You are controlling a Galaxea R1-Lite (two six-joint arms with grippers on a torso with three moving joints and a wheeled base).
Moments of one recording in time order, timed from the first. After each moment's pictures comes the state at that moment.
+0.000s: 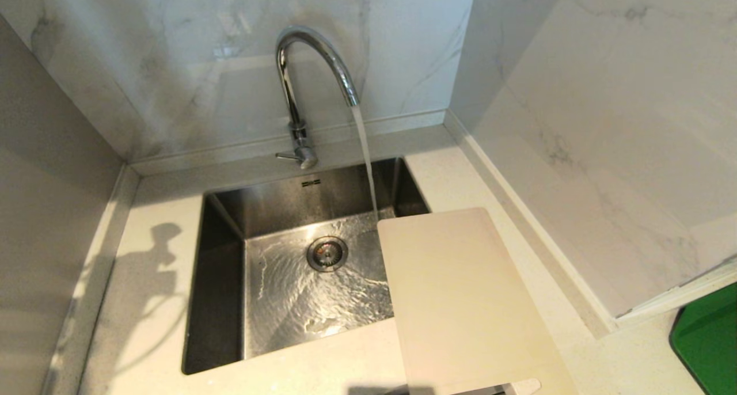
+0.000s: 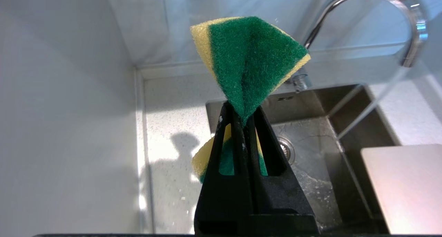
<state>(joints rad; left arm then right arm) 0.09 1.03 -1.30 0.27 -0.06 -0.13 0.01 0.00 -0.02 0.05 0.00 -0.01</state>
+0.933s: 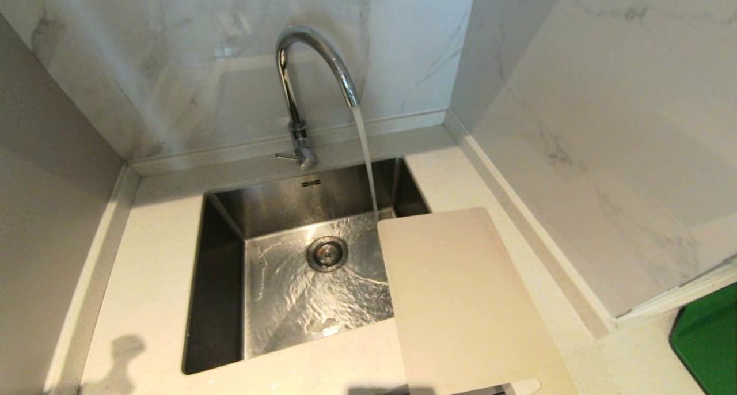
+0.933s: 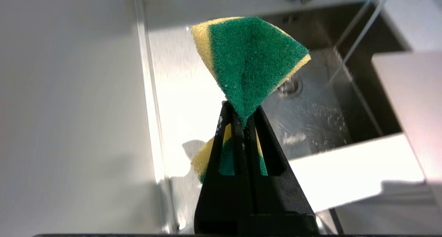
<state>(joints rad) 0.09 0.46 -0.71 0.32 -0.07 -0.07 0.01 0.00 -0.02 0.05 0.00 -0.01</state>
